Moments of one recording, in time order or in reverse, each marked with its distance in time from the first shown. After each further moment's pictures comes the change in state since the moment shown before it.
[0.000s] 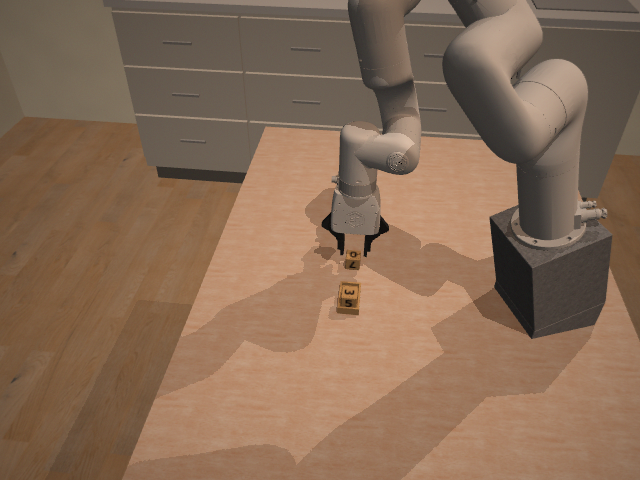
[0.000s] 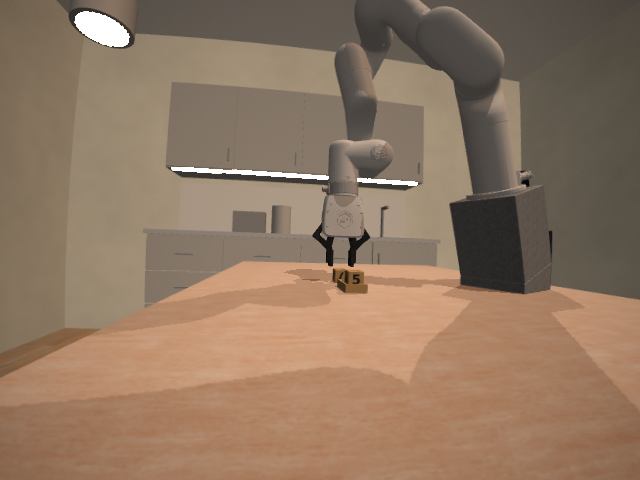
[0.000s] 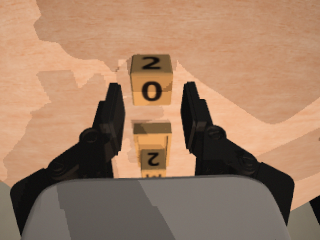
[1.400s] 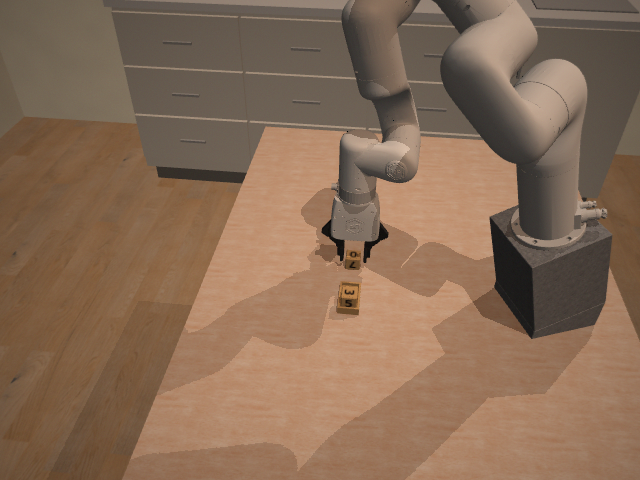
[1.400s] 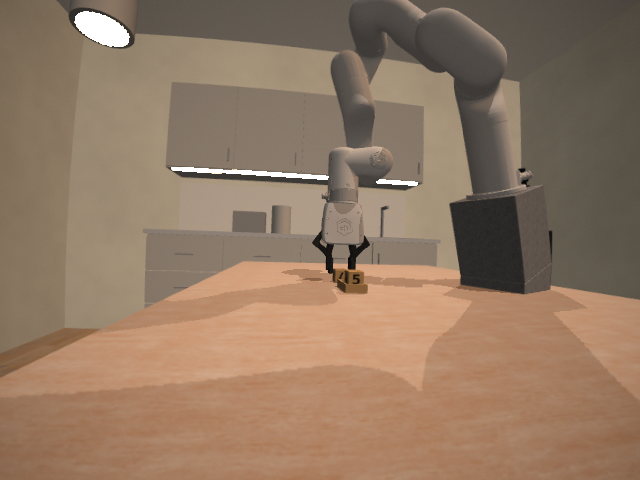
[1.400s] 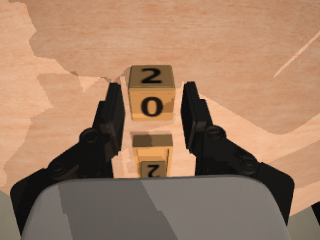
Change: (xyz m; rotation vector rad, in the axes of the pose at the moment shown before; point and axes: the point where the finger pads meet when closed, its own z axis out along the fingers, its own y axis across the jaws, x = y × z) arm 0.000 0.000 0.018 0.000 0.000 0.000
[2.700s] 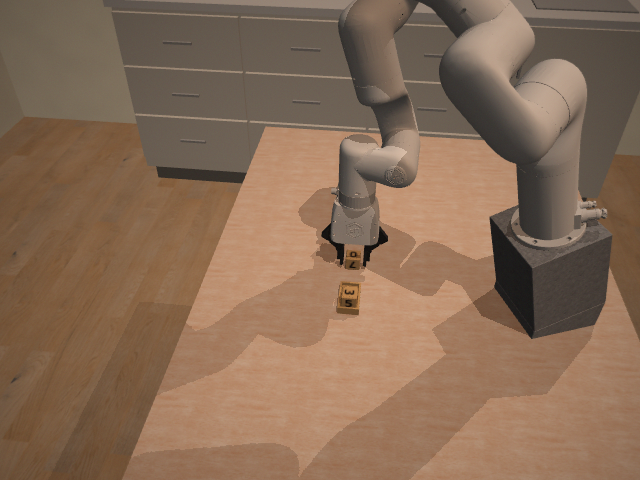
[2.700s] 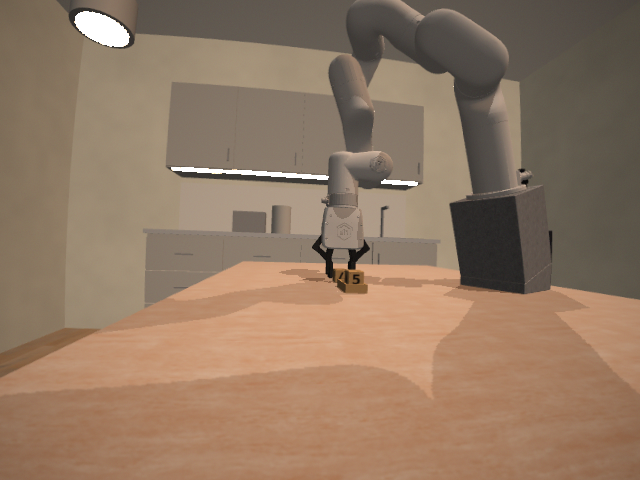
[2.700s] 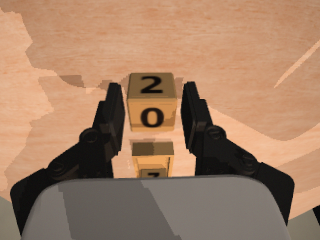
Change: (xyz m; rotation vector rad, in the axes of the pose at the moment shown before) arm 0.000 0.000 0.011 0.000 0.000 0.000
